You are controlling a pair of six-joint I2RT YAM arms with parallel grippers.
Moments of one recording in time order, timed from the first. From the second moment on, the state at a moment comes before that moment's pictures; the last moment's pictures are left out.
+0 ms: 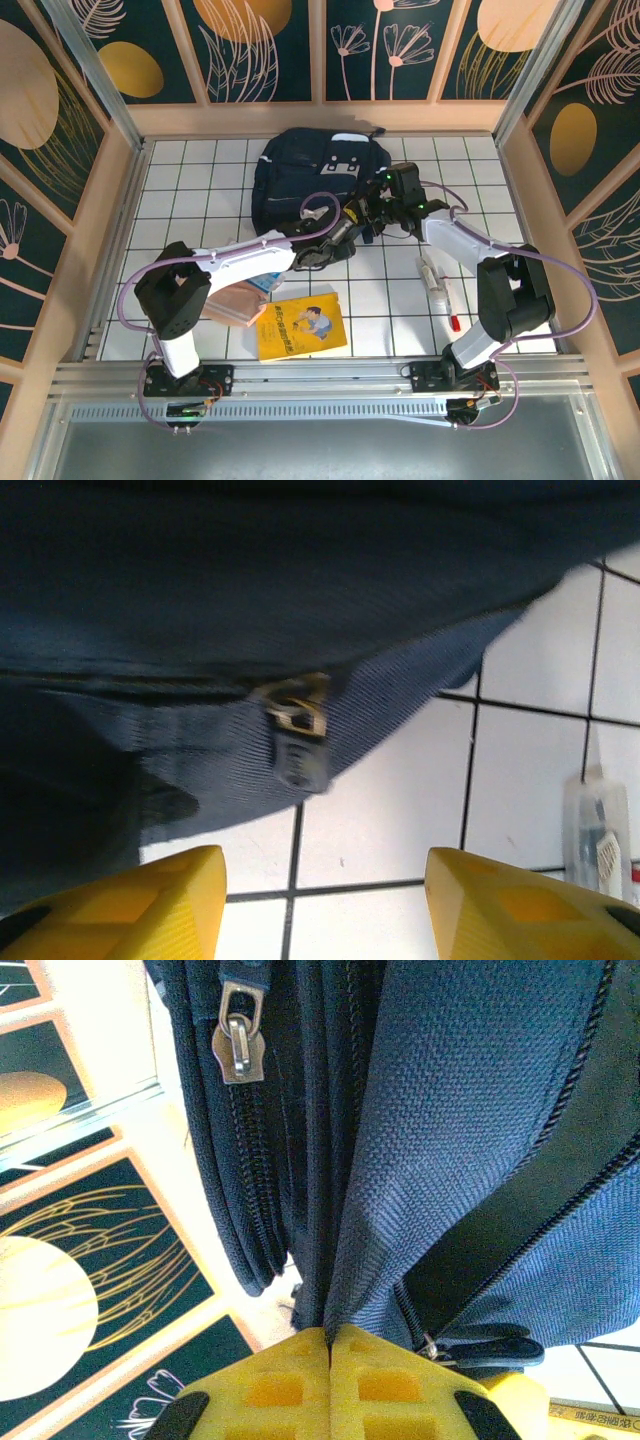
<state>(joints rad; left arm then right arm) -0.93 1.80 1.28 -0.46 -0.17 -1.15 0.41 1.58 1.04 -0.18 -0.57 1.42</state>
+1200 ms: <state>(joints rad) -0.90 1.76 1.18 -0.36 -0.36 -1.15 0.43 1.56 1.04 -0.18 -0.62 1.38</state>
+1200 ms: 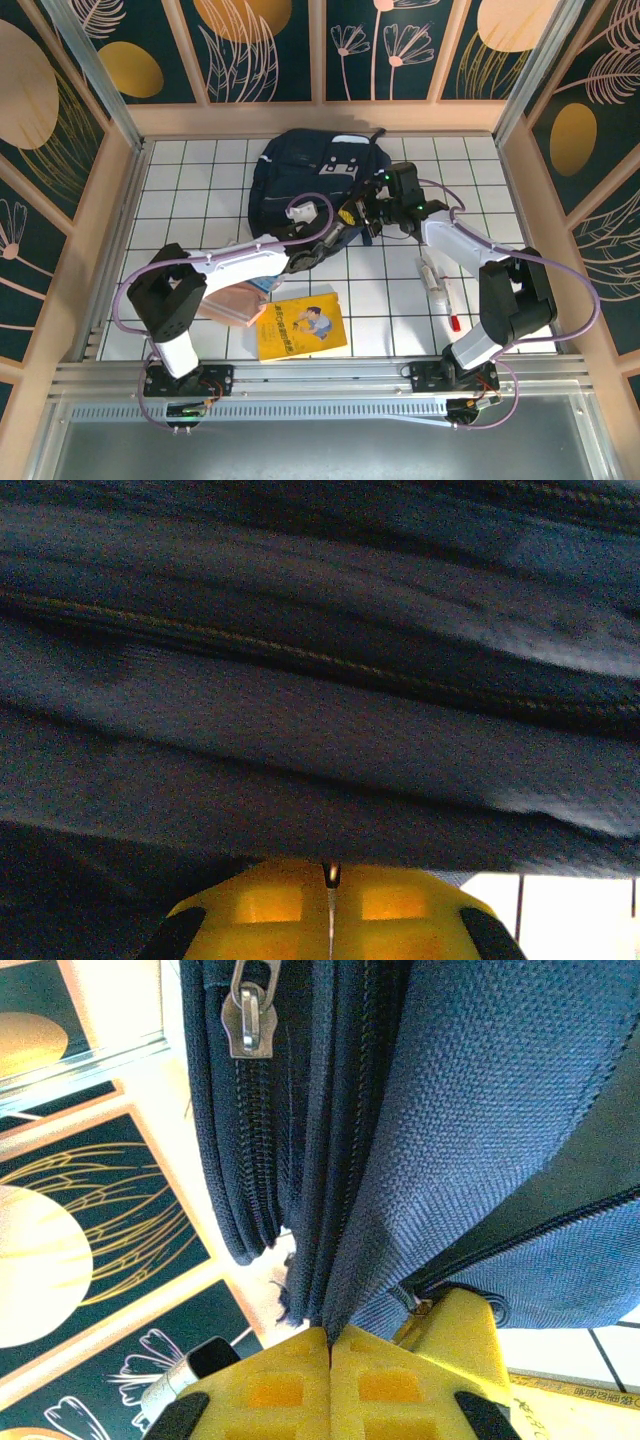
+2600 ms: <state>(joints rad) -0.86 1.57 1.05 -0.19 0.20 -0.75 0.44 1.44 0.97 -0.38 -0.47 1.36</state>
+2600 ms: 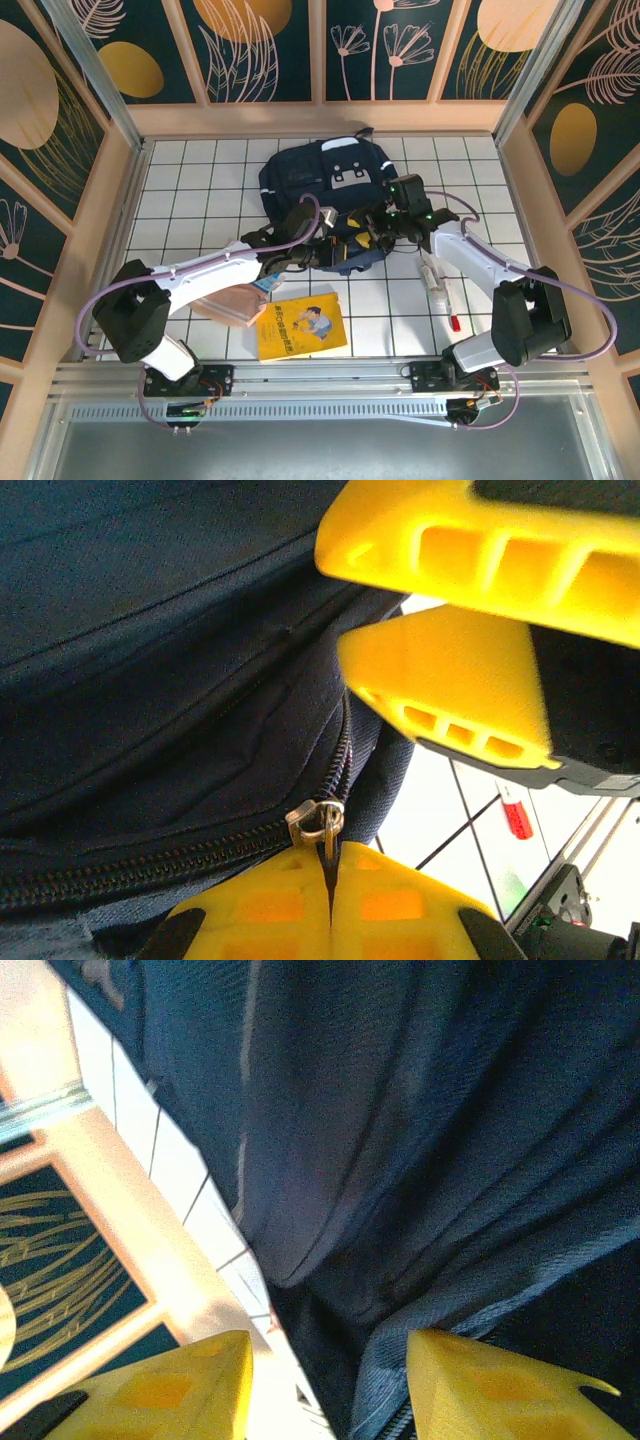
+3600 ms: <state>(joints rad) -0.78 1.37 0.86 -0.24 0.09 -0.54 0.41 1.42 1.05 -0.56 -0.28 1.20</state>
